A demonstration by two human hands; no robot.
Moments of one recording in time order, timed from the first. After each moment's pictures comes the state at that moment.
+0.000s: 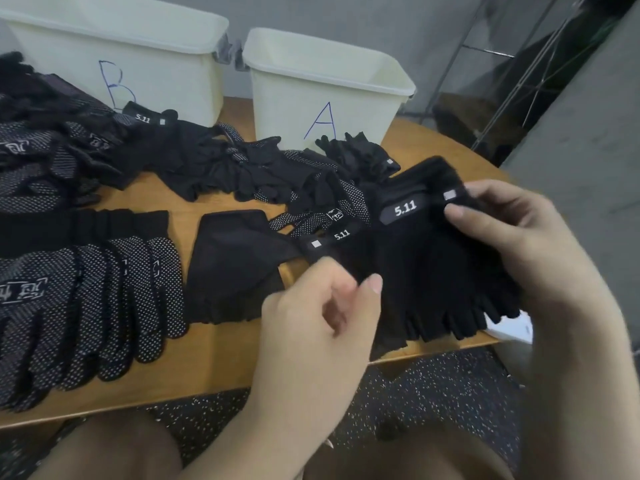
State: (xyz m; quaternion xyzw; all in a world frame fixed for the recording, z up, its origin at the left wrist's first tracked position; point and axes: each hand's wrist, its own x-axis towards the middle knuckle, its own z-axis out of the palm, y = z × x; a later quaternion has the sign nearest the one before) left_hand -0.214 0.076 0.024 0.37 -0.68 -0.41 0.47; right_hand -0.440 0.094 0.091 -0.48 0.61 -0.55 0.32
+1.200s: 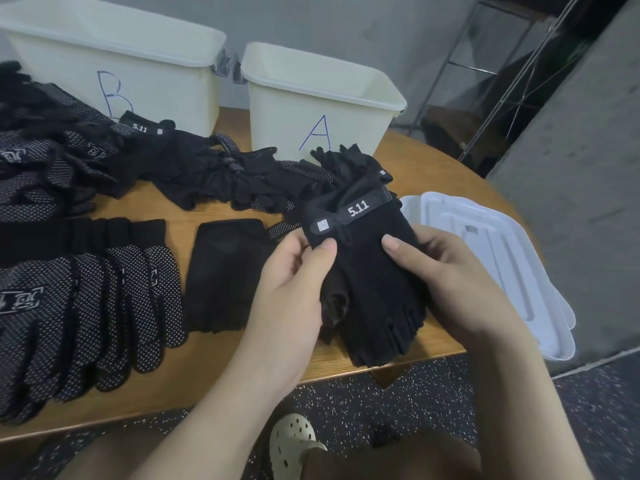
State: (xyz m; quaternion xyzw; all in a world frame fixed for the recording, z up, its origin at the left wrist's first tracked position) left_hand -0.218 0.035 0.025 0.25 -0.43 -0.74 0.45; right_hand -0.404 0.084 0.053 -0.47 0.58 -0.50 0.43
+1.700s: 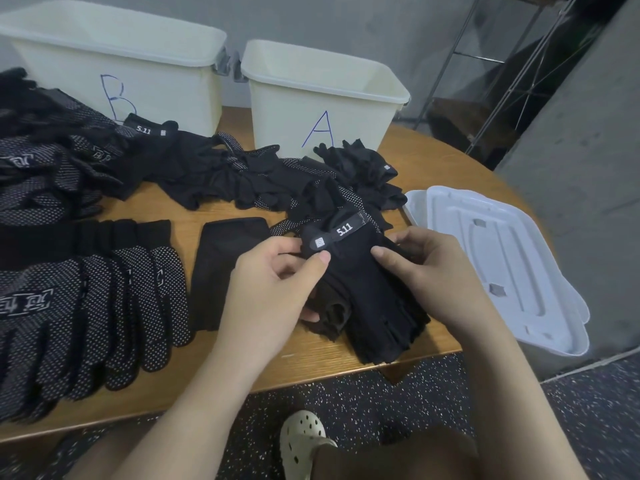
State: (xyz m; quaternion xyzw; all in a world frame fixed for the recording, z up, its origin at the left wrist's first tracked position) left_hand -0.202 0.011 0.010 0.43 -0.56 -0.58 0.41; right_hand -0.408 0.070 0.027 -0.48 0.71 -0.45 0.25
